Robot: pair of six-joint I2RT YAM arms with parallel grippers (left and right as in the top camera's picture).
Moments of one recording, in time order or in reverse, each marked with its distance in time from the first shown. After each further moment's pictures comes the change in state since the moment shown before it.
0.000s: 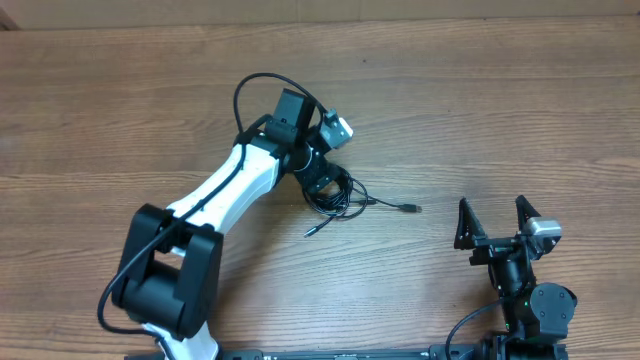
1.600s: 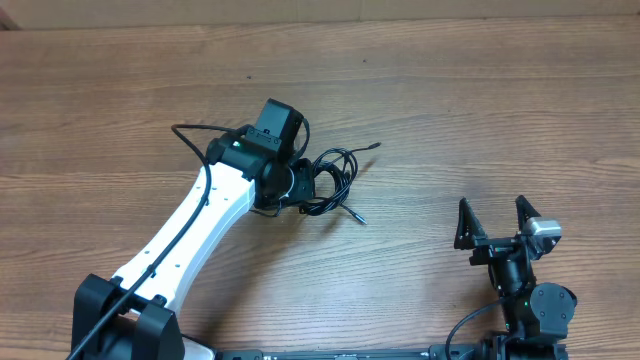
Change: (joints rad) left arm -0.006 -0.272 0.009 -0.494 0.031 -1.155; right arm 0.000 0.000 0.000 0.001 0.000 0.000
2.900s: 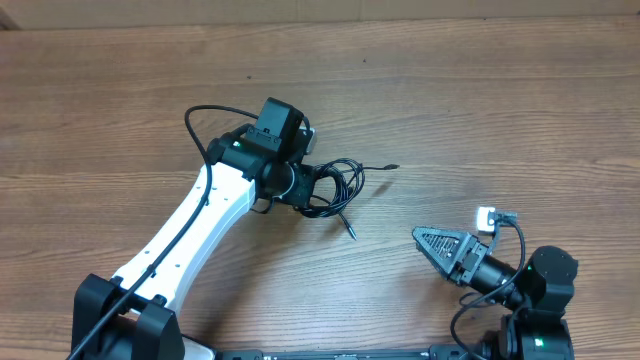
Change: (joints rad) left arm 0.000 0.000 0.000 0.029 -0.016 0.397; right arm 0.001 0.381 0.166 -0.056 -0.874 0.903
